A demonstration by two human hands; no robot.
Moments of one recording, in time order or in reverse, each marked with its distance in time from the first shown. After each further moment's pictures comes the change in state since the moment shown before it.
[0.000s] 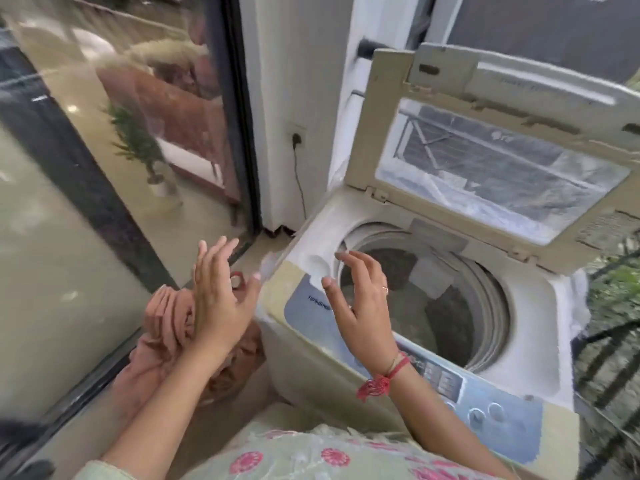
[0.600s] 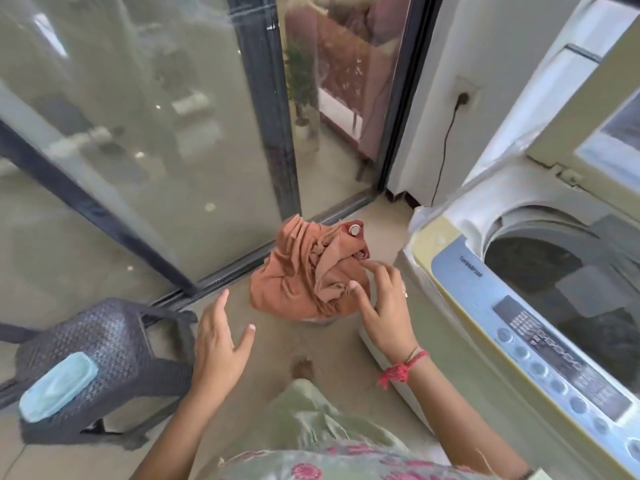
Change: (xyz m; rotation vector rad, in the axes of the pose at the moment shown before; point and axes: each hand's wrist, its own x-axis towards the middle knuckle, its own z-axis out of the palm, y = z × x) left_hand -0.225 -0.108 -0.174 0.262 -0.006 -0.567; right_hand -0.092 -0.060 0.133 0.138 -0.434 -0.074
